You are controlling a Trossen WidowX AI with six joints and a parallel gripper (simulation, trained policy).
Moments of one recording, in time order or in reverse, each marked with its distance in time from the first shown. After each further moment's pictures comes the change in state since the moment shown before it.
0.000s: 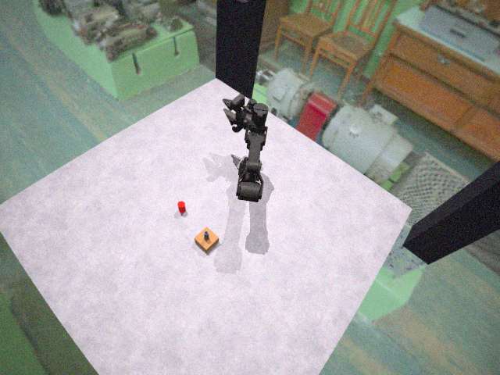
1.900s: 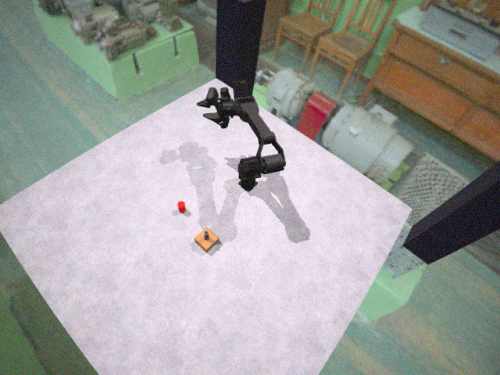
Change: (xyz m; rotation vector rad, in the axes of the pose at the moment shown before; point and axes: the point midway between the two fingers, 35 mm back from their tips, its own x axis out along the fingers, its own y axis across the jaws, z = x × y) arm 0.057 0.013 -0.071 -0.082 0.522 -0.243
